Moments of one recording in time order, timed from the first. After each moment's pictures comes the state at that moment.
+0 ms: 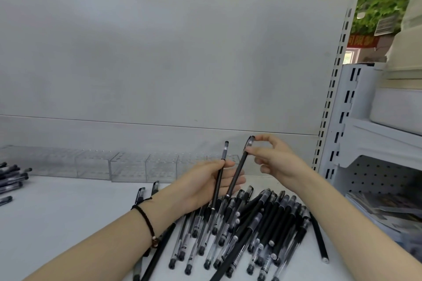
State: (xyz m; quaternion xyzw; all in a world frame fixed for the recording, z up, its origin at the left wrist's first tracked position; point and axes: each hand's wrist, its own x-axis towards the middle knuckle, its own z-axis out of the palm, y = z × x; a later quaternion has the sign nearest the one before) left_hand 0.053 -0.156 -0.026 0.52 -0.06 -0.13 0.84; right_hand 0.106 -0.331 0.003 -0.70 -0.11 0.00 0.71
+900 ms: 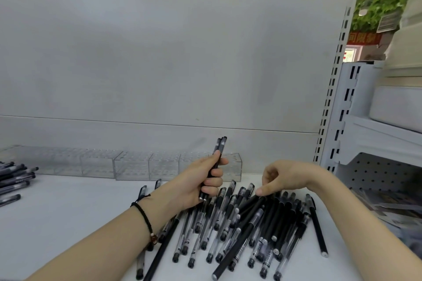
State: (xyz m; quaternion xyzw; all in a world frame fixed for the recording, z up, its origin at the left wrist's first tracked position) left_hand 0.055 -0.144 -0.027 0.55 -0.02 -0.12 0.83; right_hand 0.103 -0.365 0.004 -0.96 -0.16 0.14 0.17
